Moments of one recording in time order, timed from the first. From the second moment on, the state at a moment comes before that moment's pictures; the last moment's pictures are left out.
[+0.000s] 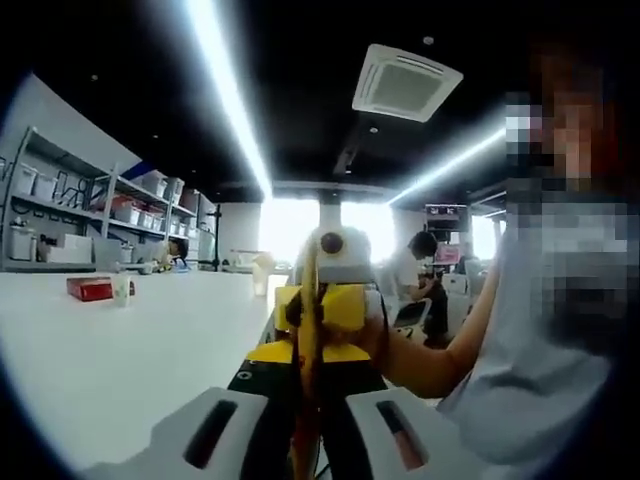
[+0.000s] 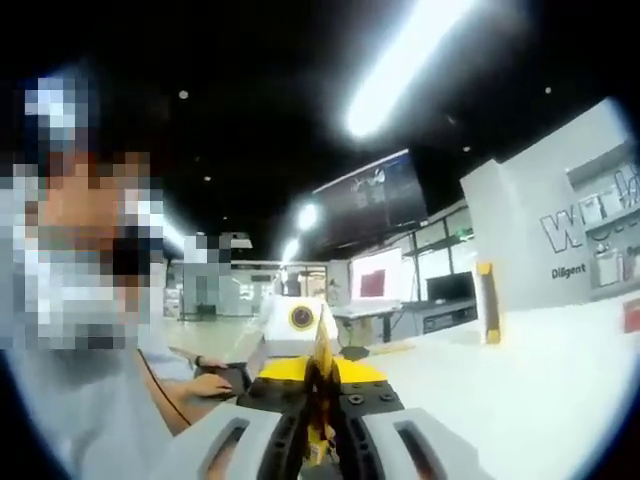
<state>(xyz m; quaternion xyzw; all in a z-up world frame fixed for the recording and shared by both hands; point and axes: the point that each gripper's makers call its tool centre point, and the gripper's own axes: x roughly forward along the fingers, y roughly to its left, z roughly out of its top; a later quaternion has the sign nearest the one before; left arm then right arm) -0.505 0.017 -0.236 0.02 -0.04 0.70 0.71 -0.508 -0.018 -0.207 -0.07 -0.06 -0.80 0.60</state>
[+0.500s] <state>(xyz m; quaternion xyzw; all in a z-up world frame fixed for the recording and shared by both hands) -0.500 0.020 -0.239 0.01 -0.06 0.68 0.73 -0.507 -0.016 -0.200 -0.08 -0.06 -0.80 0.59</state>
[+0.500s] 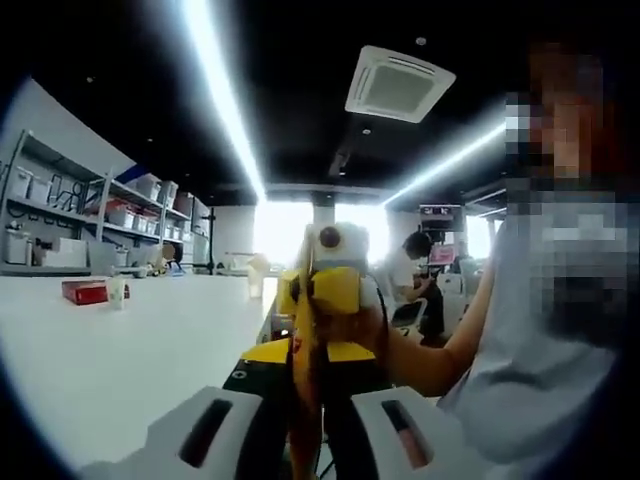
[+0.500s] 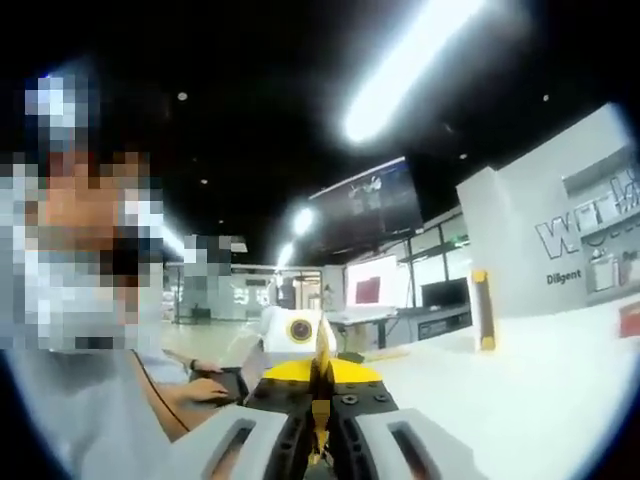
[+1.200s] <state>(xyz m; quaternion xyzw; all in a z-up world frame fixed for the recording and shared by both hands) -0.505 0.017 -0.234 0.02 -0.07 0.69 0.72 -0.511 -0.008 -0.193 -0.10 -0.06 -0.81 0.57</state>
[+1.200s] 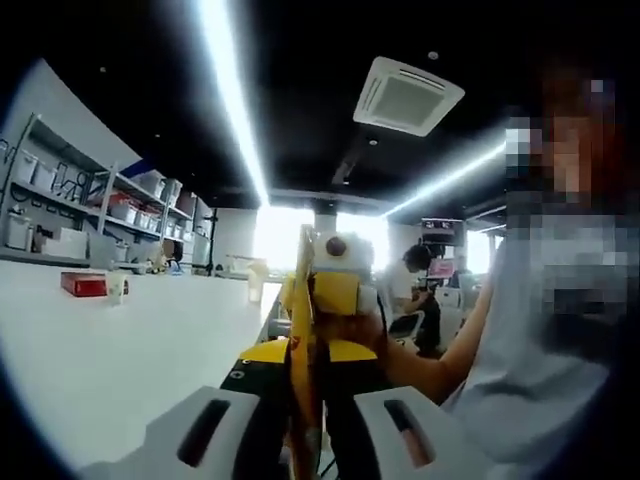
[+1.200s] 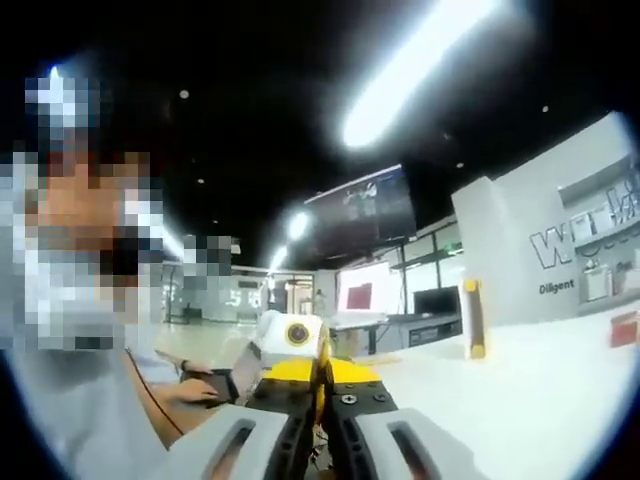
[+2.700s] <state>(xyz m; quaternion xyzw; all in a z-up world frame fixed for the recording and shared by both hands) -0.502 0.018 -0.241 0.03 -0.04 0.69 0.72 -0.510 -0.007 -0.194 -0.07 -0.10 -0.80 0.58</state>
